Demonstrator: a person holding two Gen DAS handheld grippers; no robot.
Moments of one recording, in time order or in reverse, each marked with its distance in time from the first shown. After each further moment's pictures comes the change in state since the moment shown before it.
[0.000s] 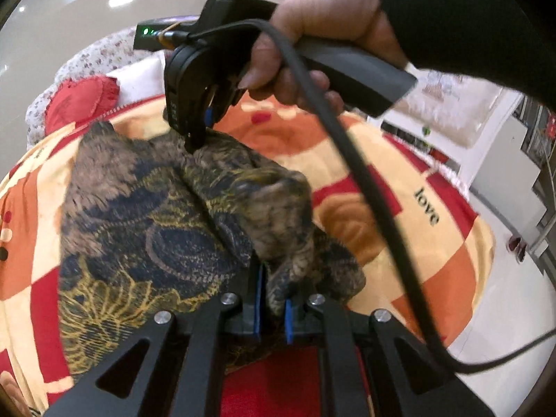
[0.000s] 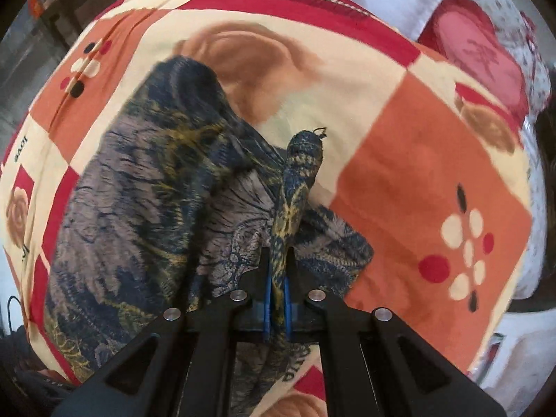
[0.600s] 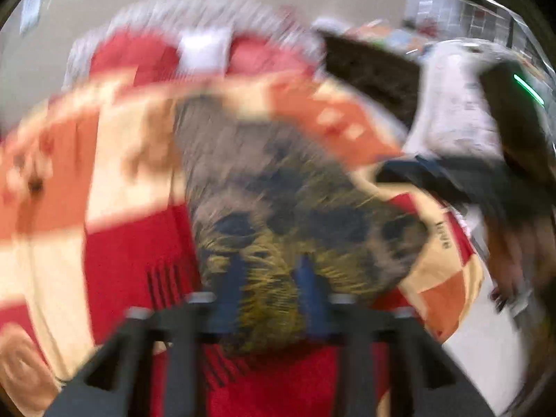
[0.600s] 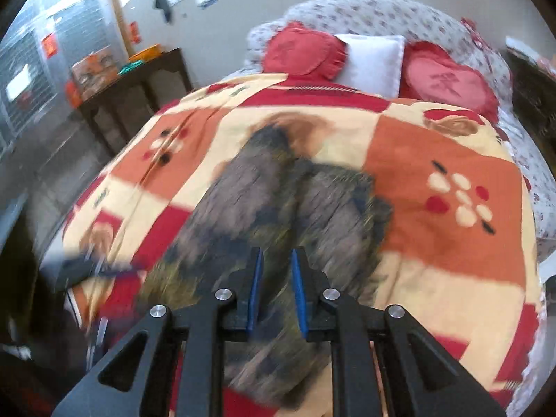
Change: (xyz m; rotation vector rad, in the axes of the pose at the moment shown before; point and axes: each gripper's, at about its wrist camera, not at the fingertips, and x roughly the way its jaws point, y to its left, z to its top) left arm -0.036 0.111 -0.028 -0.303 0.067 0.000; right arm -0.094 0.069 -0.154 0.131 -0.428 0.076
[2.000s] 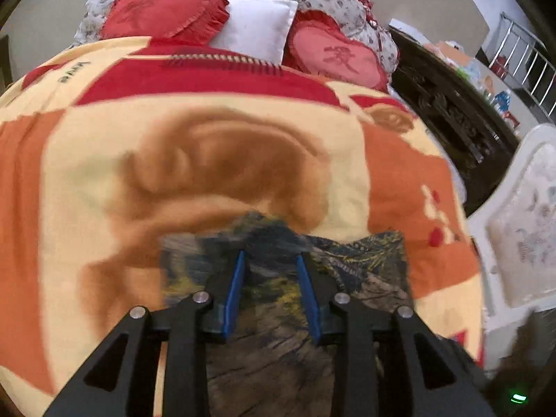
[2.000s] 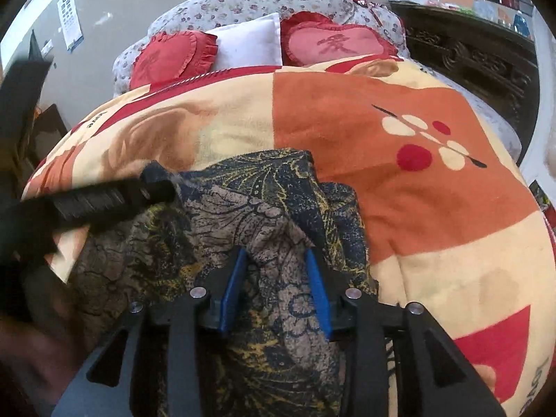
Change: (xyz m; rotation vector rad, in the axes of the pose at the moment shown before) left arm 0.128 0.071 0.189 -0.204 0.060 0.035; right arm 0.125 -0.042 0.036 0.374 -0.081 -0.354
